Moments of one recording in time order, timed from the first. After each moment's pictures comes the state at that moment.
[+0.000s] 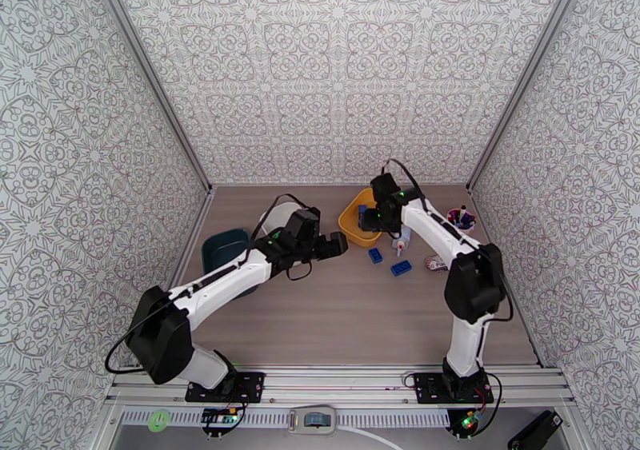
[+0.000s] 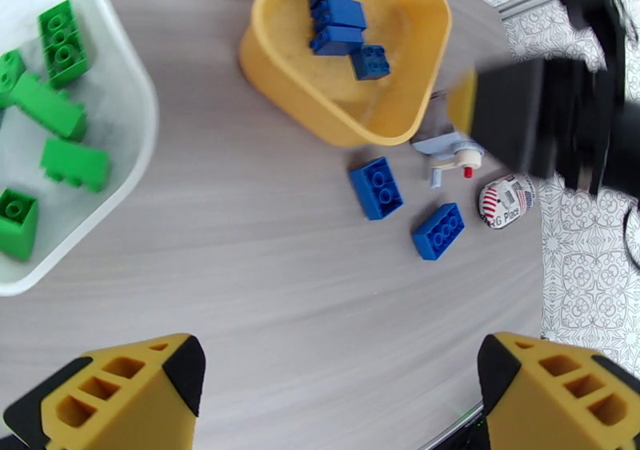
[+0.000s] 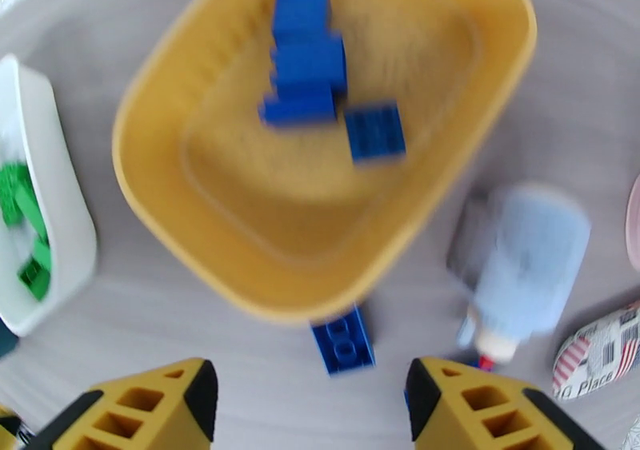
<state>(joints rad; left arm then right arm) -0.65 1.48 1.11 -0.36 0.11 -0.80 0.41 1.86 1.60 -0.89 0.03 0.39</state>
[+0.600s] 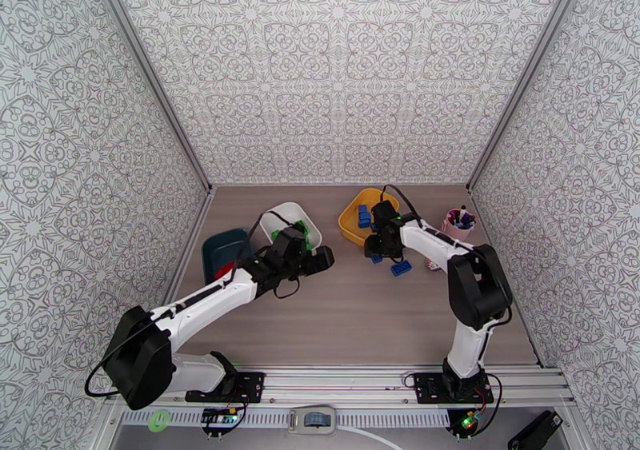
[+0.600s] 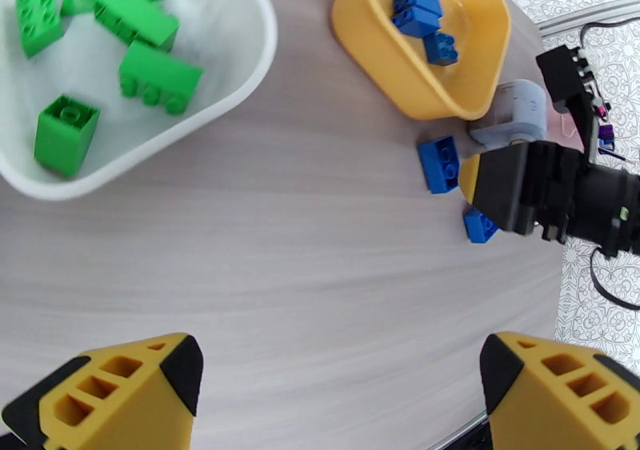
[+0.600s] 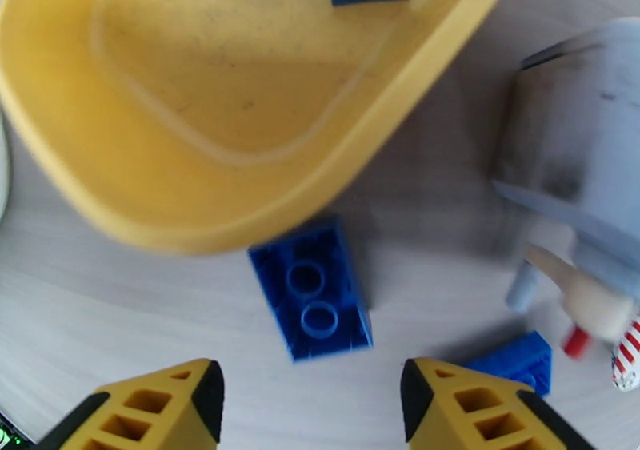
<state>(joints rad) -0.65 1.34 0.88 -0.31 0.07 -0.88 0.42 1.91 1.37 -0.74 0.00 0.39</state>
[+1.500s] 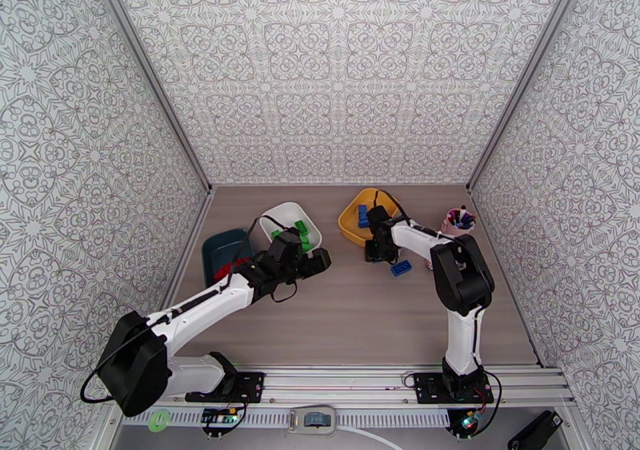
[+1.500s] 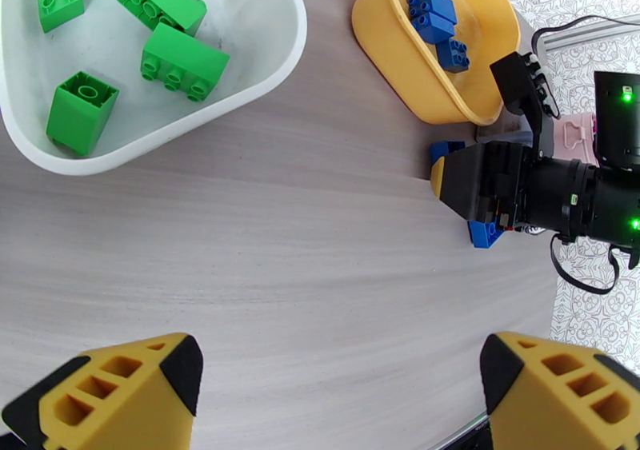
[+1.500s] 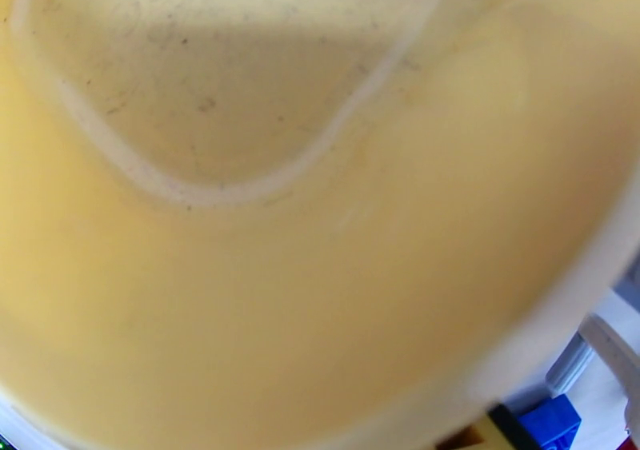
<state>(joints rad) -0.64 1.33 0.85 -0.29 0.07 -0.91 0.42 2.02 1.41 -0.72 0.01 0.35</state>
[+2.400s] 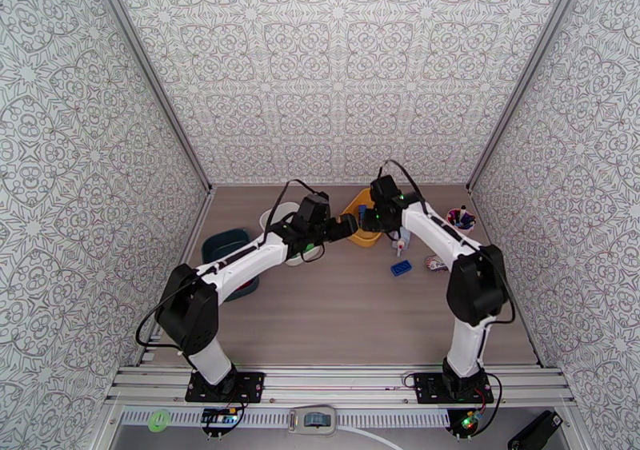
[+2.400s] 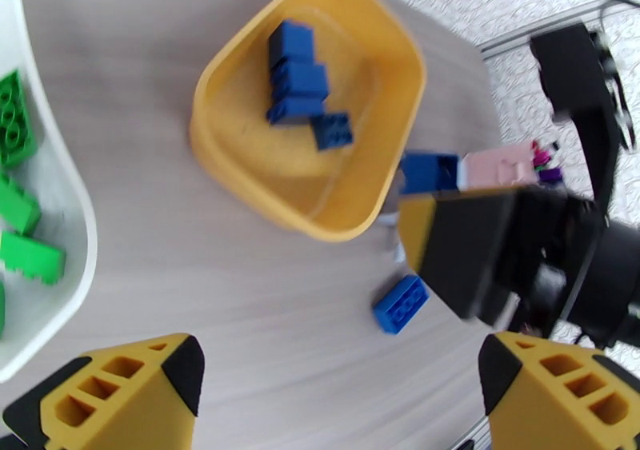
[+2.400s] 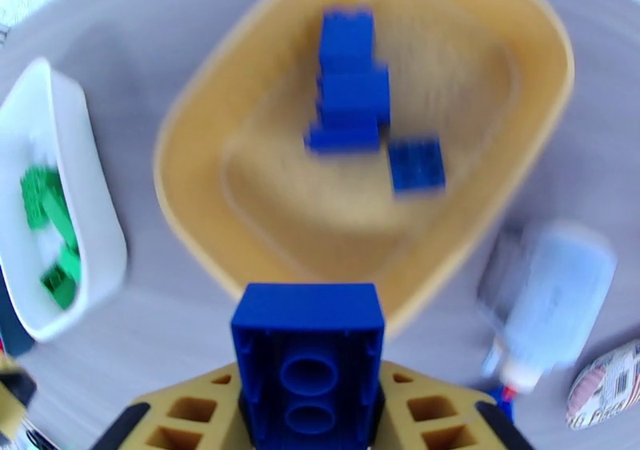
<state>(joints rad) -0.63 1.72 1.38 -0.29 0.13 -0.83 0.40 1.98 1.79 -0.84 -0.02 0.38</state>
